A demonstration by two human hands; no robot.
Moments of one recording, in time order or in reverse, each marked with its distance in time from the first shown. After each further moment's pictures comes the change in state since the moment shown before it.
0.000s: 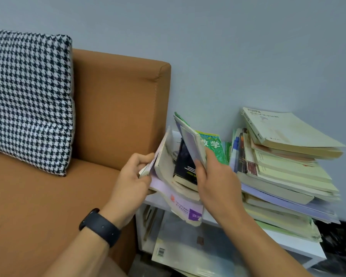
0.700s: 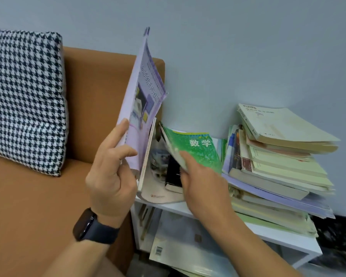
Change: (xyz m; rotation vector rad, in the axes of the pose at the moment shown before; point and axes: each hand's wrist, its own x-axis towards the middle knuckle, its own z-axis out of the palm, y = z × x) left_hand -0.013 0.029 0.002 0.518 0.474 1.065; right_hand -0.010 -0.007 0.000 -0.138 -0.169 -0.074
